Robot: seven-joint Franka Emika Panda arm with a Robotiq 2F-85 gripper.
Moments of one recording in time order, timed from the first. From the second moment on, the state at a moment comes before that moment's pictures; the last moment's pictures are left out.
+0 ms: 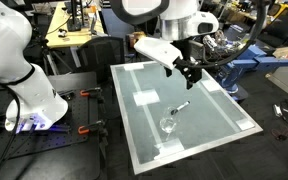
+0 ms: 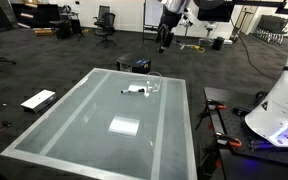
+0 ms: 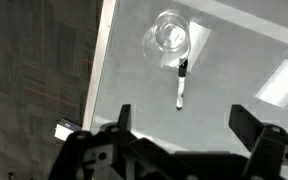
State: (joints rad) arm -0.04 -0.20 -0.26 -2.50 -0.15 2.61 -0.55
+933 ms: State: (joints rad) arm -0.05 0.15 -0.15 -2.33 0.01 2.73 -0.70
